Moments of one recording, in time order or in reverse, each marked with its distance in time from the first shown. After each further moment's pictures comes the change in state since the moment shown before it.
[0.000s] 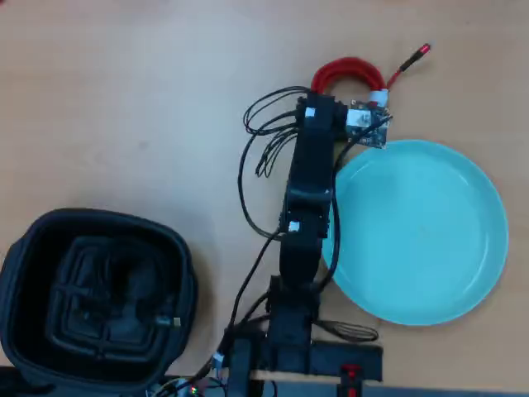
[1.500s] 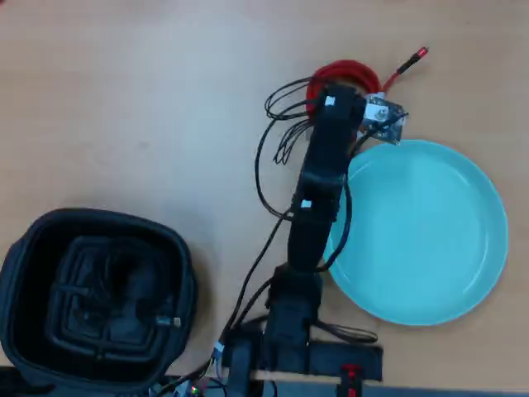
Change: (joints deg) arm 4.6 -11.8 -11.9 4.4 -3.9
